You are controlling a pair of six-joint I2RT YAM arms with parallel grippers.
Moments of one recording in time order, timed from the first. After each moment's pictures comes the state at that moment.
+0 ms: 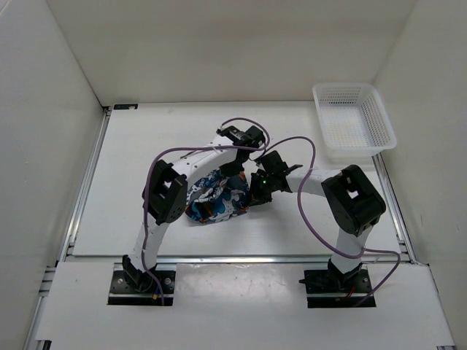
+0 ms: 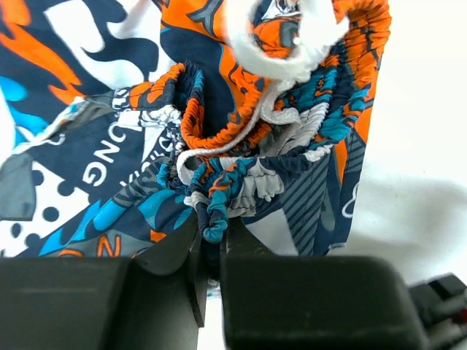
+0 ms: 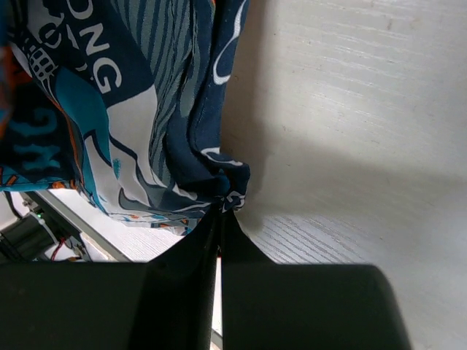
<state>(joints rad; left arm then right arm) -0.78 2.15 1.93 -1.21 -0.52 -0.99 0.60 1.82 0.98 -0.19 -0.44 0.65</state>
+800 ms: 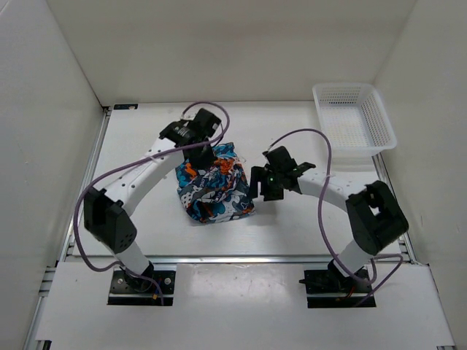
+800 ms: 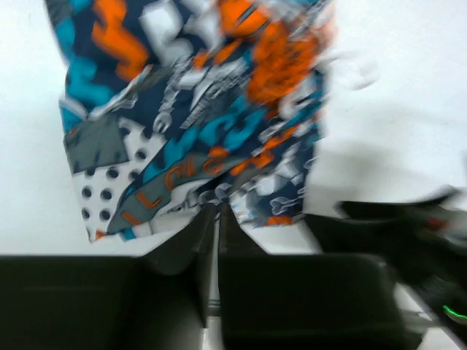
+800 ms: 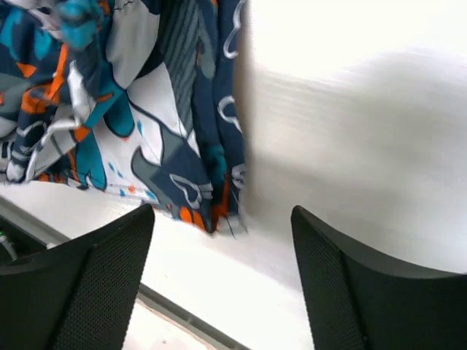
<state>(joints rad) -0.62 1.68 1.67 -1.07 -0.27 -0.86 0.61 1.64 0.97 -0.33 -0.26 0.57</state>
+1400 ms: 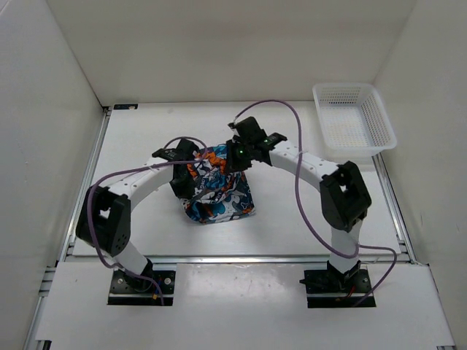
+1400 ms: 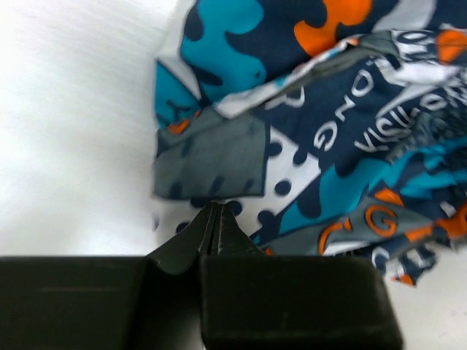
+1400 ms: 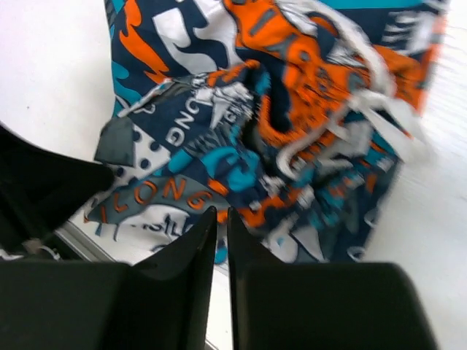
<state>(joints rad) -0.45 1.59 1.12 -0.85 -0.17 -0.88 0.70 1.90 1.52 -0.48 -0.27 0.48</state>
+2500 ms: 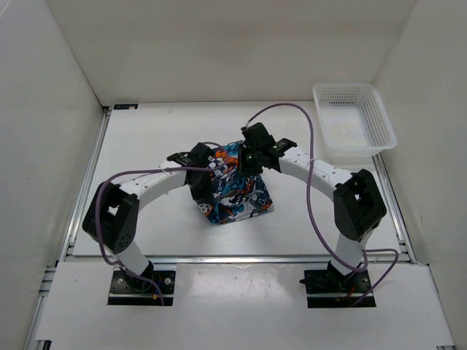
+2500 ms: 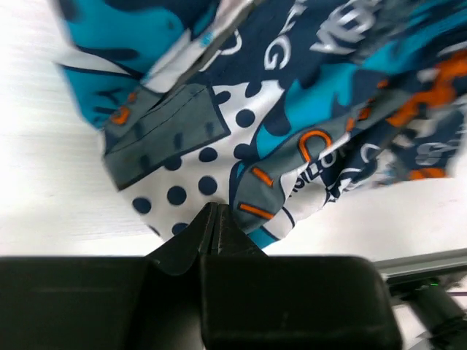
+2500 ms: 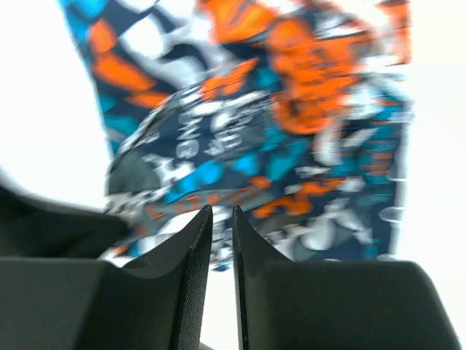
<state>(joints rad) -0.56 1.62 1.11 -0.72 0.06 -0.79 0.69 1.79 1.41 -0.54 -0.09 0.54</state>
